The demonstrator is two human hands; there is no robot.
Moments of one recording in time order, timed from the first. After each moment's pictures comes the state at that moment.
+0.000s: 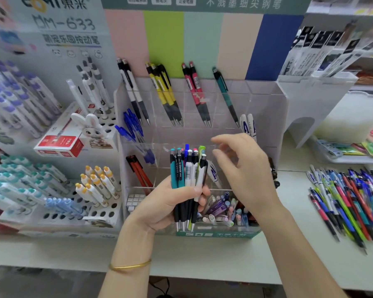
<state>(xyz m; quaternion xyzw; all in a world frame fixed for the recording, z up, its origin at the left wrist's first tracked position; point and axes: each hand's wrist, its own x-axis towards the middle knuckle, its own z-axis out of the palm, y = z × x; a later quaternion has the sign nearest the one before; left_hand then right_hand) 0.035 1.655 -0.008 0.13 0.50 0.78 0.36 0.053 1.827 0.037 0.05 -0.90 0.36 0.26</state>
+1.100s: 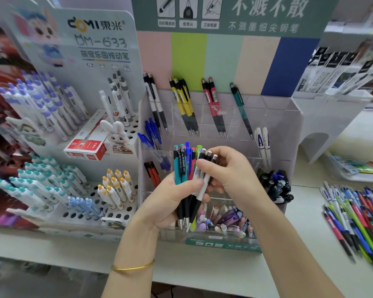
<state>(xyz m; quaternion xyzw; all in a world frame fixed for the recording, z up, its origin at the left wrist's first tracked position) 0.034 1.639 0.018 0.09 0.54 0.79 0.28 0.037 1.788 0.048 -0.01 -0.73 0.68 0.00</state>
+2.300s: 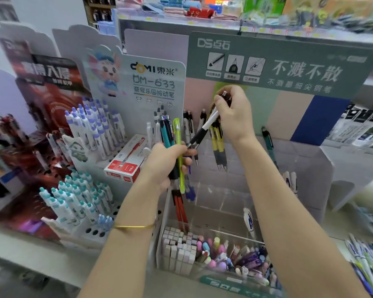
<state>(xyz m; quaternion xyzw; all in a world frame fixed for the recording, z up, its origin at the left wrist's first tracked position) -0.032 1.589 0.100 -0.07 0.58 0.81 0.05 -0.100 1.730 0.146 0.14 -0.79 0.53 0.29</state>
